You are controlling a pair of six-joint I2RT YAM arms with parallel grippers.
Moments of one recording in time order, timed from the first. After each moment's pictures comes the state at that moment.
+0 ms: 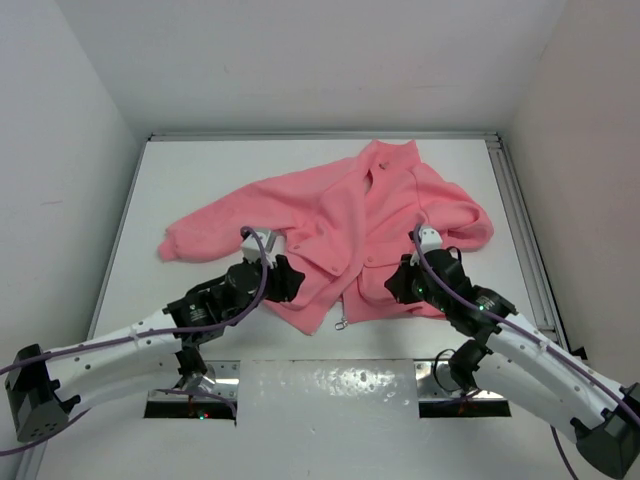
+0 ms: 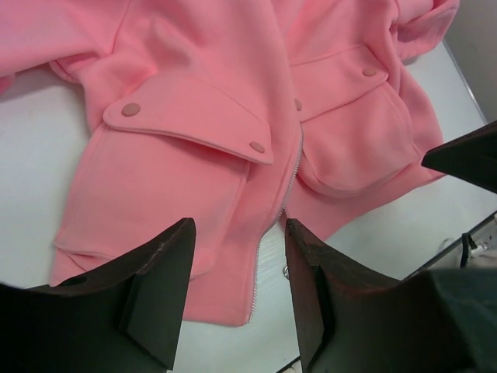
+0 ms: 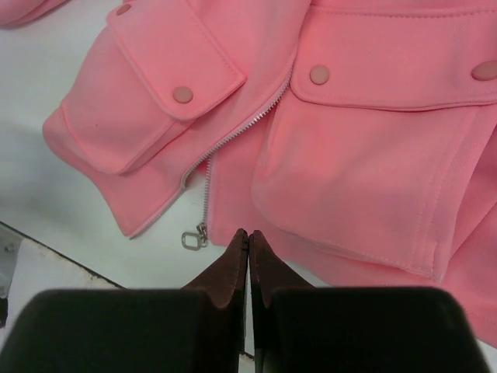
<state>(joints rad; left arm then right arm) -0.98 0.77 0.49 -0.11 -0.39 -0.57 0.68 0.71 0.48 -0.39 0.10 0.52</state>
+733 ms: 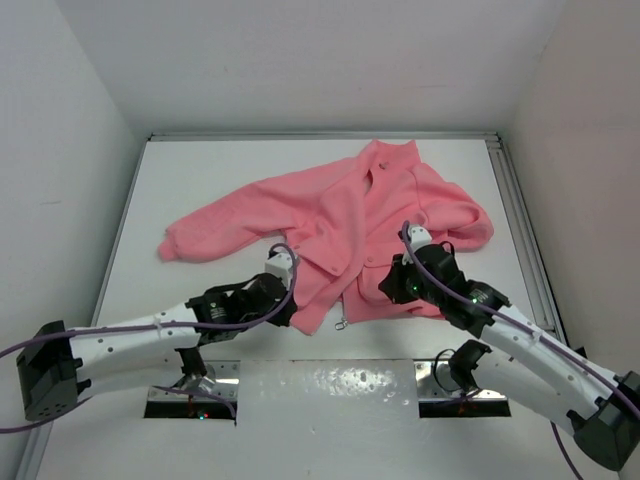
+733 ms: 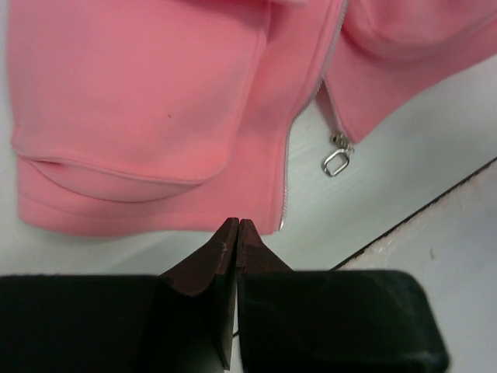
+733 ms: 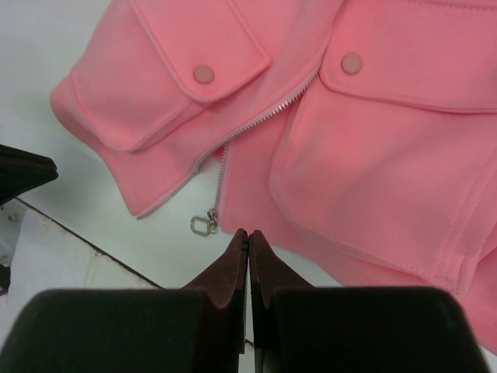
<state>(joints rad) -1.03 0.92 0.50 -0.31 -0.27 -0.59 0.68 0.78 0.52 -0.39 0.02 0.47</state>
